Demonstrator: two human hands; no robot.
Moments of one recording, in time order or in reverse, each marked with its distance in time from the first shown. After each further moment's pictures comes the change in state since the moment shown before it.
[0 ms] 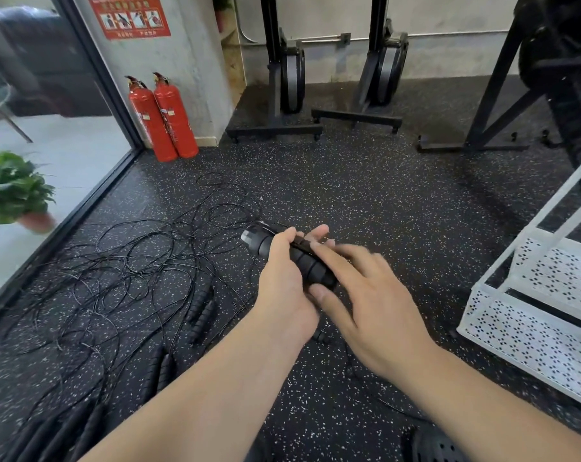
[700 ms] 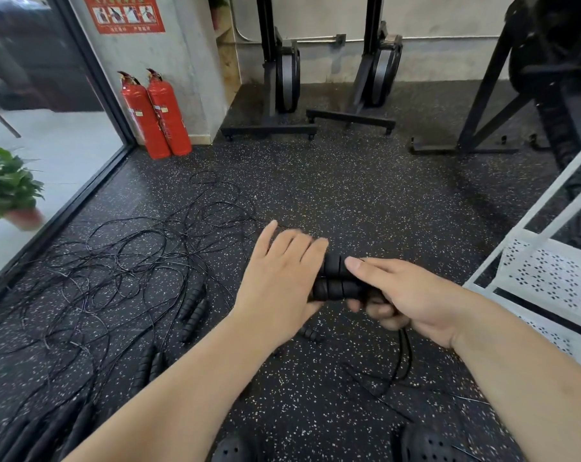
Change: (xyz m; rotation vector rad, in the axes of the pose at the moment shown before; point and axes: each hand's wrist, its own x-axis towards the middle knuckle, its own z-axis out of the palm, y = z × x) left_hand 0.013 0.013 -0.043 2.359 -0.200 1.199; right_hand 0.022 0.041 -0.046 0.936 -0.564 0.663
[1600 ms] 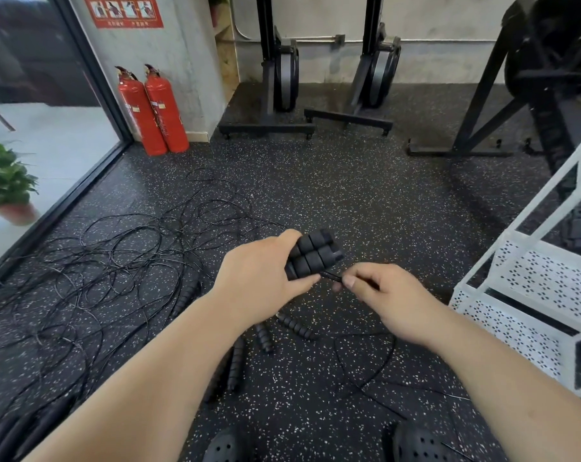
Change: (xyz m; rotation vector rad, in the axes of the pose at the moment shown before) left_hand 0.003 -0.018 -0.015 -0.294 -0.110 -0.243; right_hand 0.007 0.027 -0.003 -0.575 0.211 -0.251
